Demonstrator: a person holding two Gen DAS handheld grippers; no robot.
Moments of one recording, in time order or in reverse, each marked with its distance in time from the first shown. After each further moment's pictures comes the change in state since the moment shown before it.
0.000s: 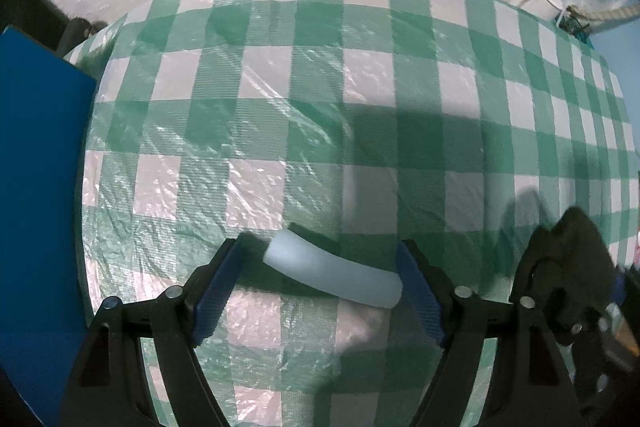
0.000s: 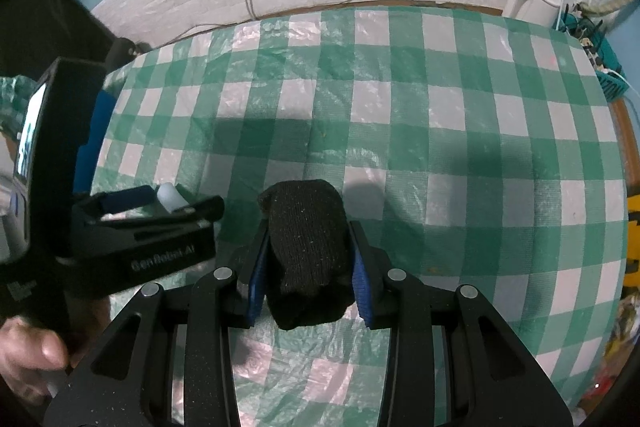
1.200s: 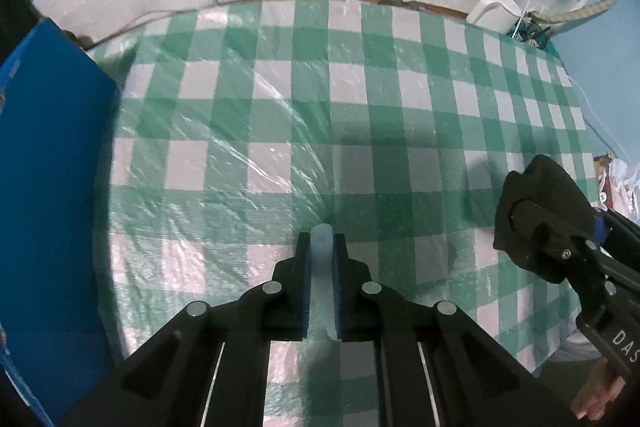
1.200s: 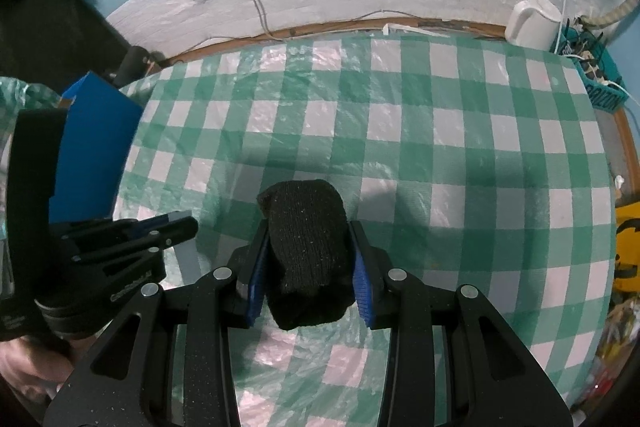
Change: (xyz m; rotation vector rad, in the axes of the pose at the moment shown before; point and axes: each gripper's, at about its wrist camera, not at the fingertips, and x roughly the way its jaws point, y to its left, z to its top) left arm -0.051 0.043 -0.066 0.052 -0.069 -0.120; right arm -0.032 0.016 -0.001 -0.024 -0.050 0.019
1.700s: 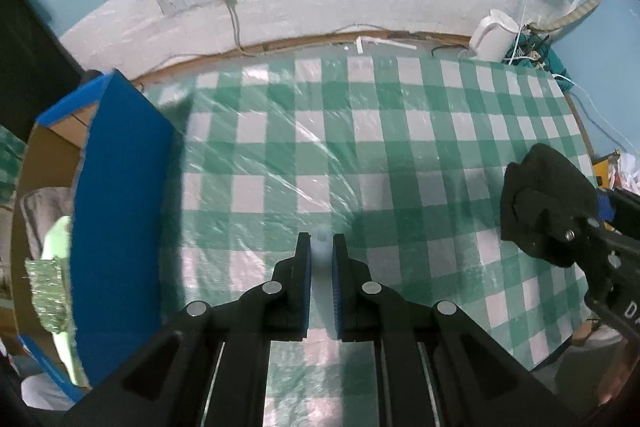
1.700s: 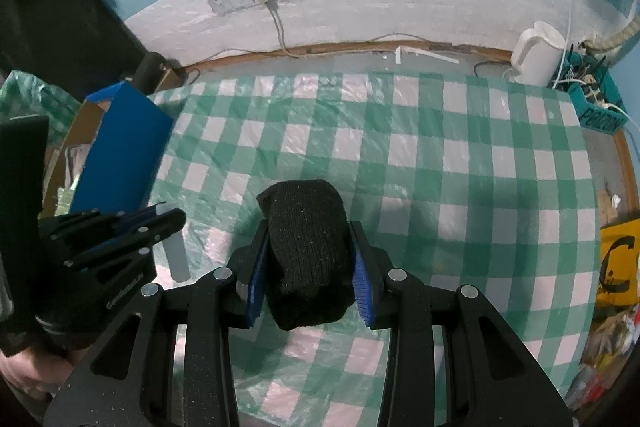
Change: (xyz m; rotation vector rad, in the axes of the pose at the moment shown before) left arm -0.059 0.003 0.001 0.053 -0.136 0.099; right arm -0.034 0.030 0.007 -0.045 -0.051 0.012
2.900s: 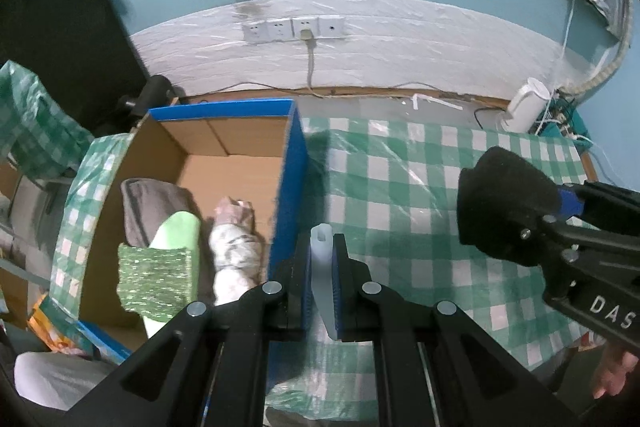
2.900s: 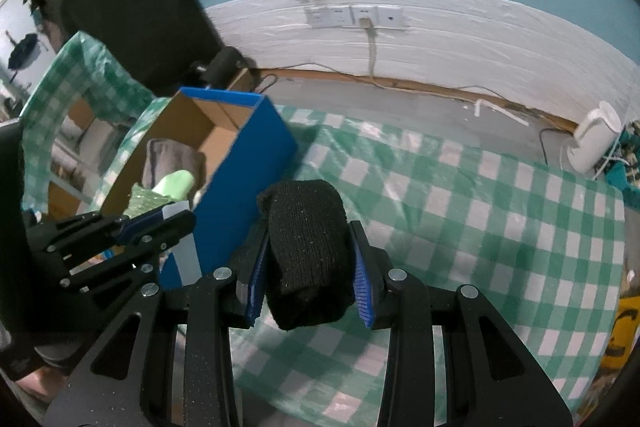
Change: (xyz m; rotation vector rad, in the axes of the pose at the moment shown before) left arm -0.079 0.110 -0.015 -0.135 -0.165 0.083; right arm -0.009 0.148 0.035 -0.198 -0.043 0.127
